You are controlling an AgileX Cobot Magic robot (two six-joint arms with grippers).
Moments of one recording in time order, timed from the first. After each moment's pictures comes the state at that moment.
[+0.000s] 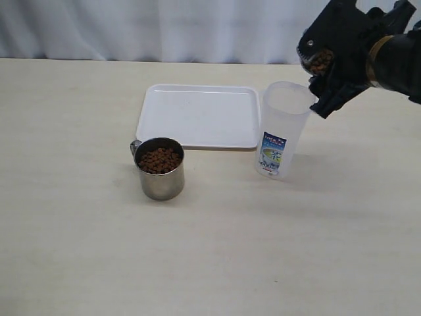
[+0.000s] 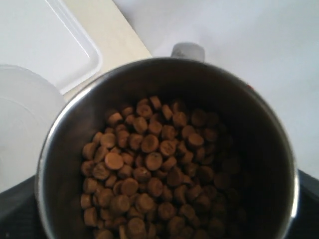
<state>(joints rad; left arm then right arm) -0.07 0.00 0.00 0.04 0.31 0.03 0.49 1.50 -0.91 -1.40 0.29 0.62</state>
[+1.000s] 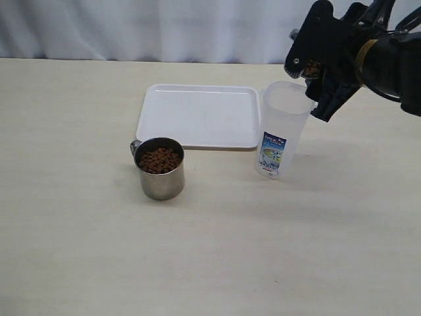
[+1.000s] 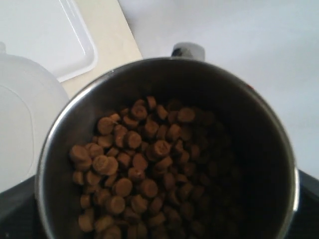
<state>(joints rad) -0.07 0.00 0.00 0.04 0.31 0.03 0.53 1.52 -0.91 -1.59 0.32 0.60</state>
